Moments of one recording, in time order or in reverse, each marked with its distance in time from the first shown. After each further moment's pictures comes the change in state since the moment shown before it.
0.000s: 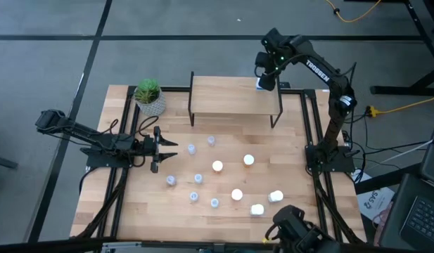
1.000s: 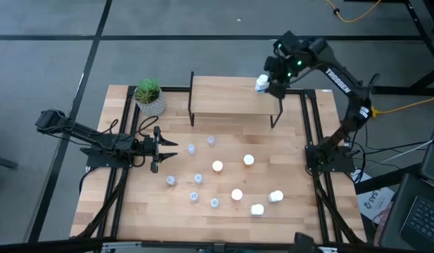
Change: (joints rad) left arm 0.000 0.000 0.000 0.000 0.000 0.000; right arm 0.081 -0.215 -0.070 -0.089 -0.185 0.053
